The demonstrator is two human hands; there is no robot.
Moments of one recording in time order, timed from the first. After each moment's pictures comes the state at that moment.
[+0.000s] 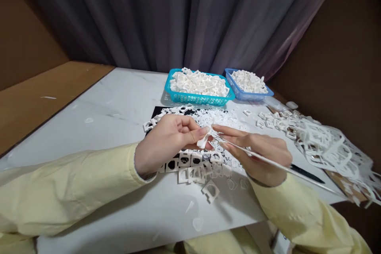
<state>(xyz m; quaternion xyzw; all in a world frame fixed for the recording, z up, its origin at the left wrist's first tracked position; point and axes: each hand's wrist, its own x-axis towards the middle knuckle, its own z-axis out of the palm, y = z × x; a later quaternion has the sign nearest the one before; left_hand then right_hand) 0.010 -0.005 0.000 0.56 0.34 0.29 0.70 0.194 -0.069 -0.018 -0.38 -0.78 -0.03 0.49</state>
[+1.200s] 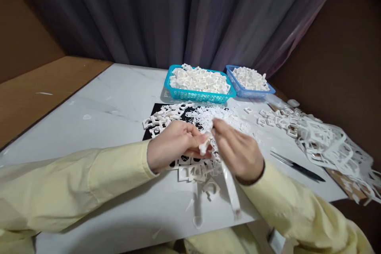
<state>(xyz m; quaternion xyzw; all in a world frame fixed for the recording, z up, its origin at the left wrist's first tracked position) 0.020 -0.006 -0.021 0.47 0.39 0.22 0.76 0.190 -0.051 -0.037 -0.34 -0.84 -0.31 0.27</state>
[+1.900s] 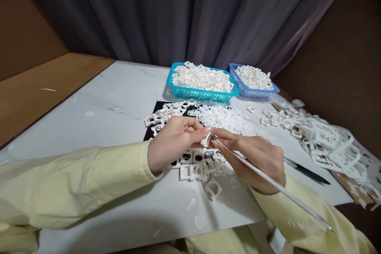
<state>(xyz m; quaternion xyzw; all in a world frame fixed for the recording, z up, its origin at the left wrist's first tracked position) 0.018 -0.005 -0.016 0.51 0.38 0.28 0.72 0.186 -0.068 -0.025 -0.39 -0.83 -0.10 0.39</state>
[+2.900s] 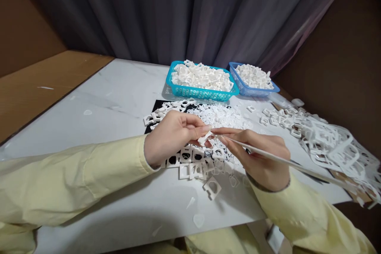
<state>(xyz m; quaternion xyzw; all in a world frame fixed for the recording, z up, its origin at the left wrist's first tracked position) 0.015 0.000 -0.012 0.61 0.37 0.27 0.65 0.185 -0.072 -0.022 -0.44 -0.77 0.03 0.46</state>
